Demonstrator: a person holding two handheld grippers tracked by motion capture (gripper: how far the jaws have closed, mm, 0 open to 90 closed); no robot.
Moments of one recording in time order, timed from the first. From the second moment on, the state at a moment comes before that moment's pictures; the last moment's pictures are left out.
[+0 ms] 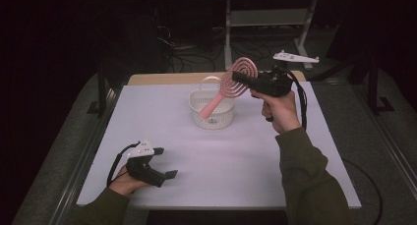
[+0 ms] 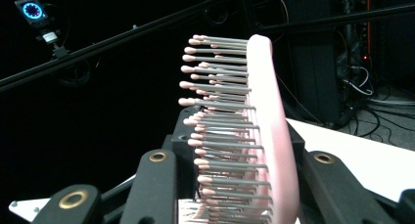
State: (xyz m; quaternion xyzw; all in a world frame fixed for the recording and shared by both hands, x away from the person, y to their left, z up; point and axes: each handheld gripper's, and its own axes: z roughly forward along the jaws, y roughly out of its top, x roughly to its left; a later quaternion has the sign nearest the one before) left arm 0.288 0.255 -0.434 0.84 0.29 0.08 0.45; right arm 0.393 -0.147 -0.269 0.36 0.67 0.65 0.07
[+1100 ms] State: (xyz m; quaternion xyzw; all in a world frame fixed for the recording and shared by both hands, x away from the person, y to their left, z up) left arm 0.288 0.254 -0.435 0.85 0.28 0.08 0.44; right arm 0.435 -0.128 -0.289 0.41 0.65 0.63 0.12
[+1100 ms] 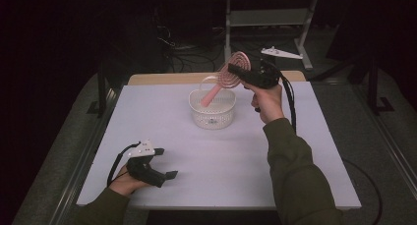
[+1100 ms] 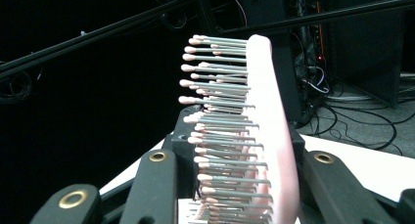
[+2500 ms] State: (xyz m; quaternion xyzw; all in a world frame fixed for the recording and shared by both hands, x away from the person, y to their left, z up) left arm 0.287 0.253 -0.435 0.85 0.28 0.07 0.44; right arm 0.453 -0.082 -0.352 0.44 0.66 0.59 0.12
